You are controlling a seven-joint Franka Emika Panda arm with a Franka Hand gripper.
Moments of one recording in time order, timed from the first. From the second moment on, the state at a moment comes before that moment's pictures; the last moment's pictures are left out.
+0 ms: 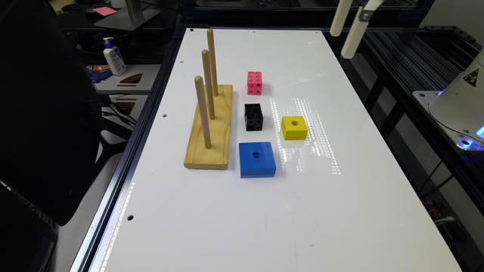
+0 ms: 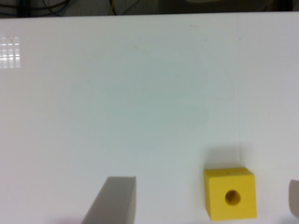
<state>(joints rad) -0.09 -0.47 0.08 -2.76 0.05 2.35 0.75</state>
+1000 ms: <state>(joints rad) -0.16 -0.28 0.08 -2.60 0.04 2.35 0.69</state>
